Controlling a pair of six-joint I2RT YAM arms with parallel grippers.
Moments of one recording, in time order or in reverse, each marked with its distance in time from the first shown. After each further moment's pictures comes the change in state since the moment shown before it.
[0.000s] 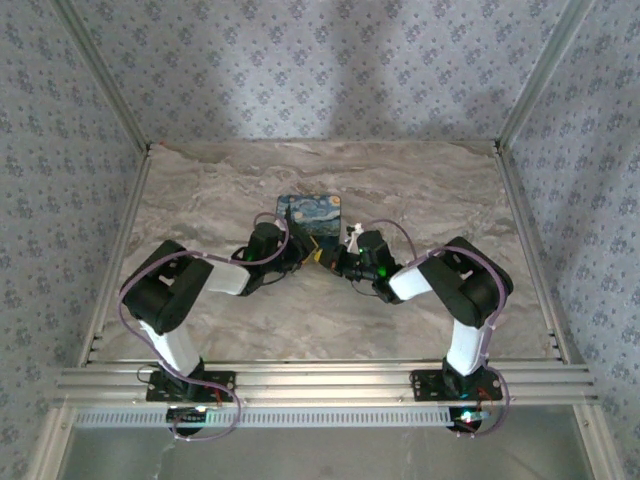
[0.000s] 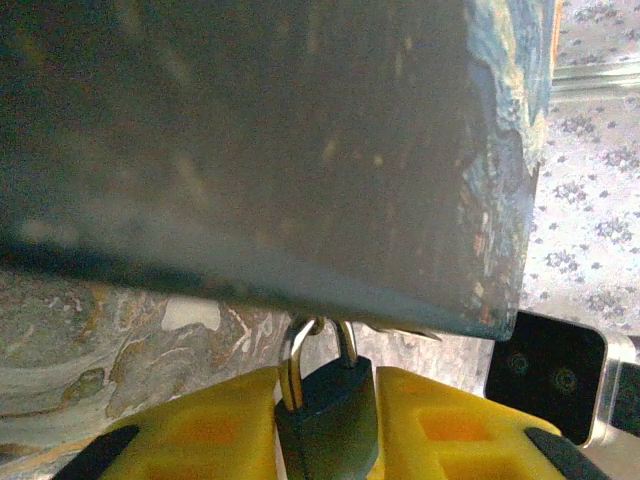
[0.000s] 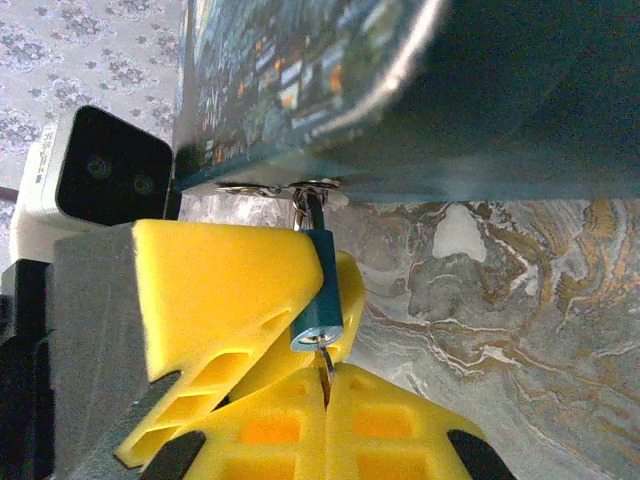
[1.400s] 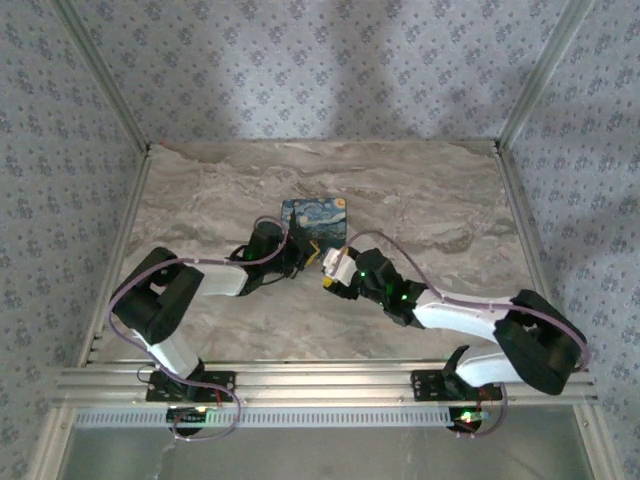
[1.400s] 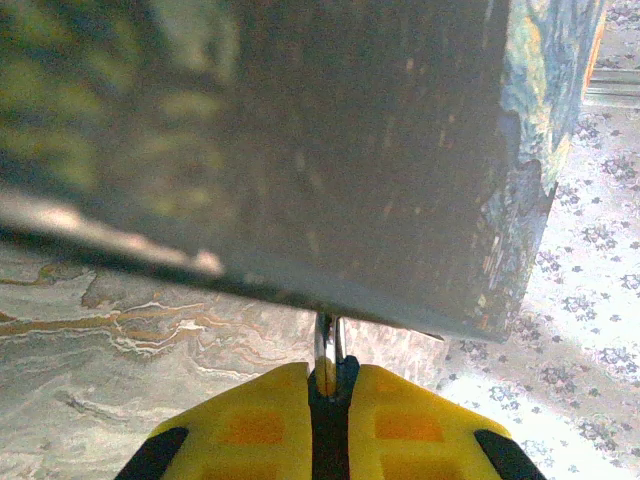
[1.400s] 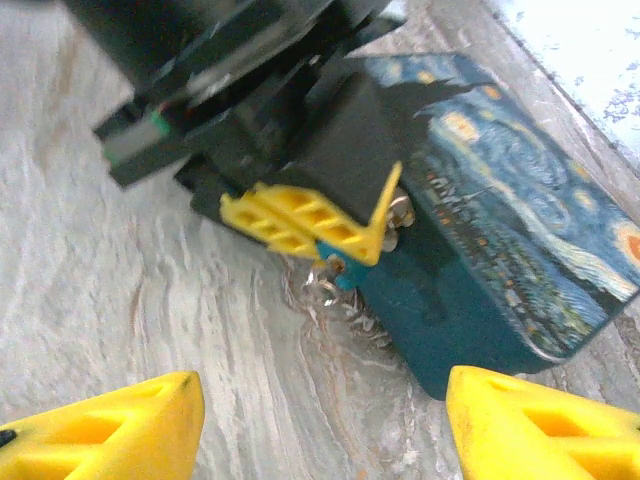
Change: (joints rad) left arm -0.023 -0.080 0.011 -0.137 0.029 -0.129; right arm 0.221 -0.479 -0.096 -0.495 0.490 -1.541
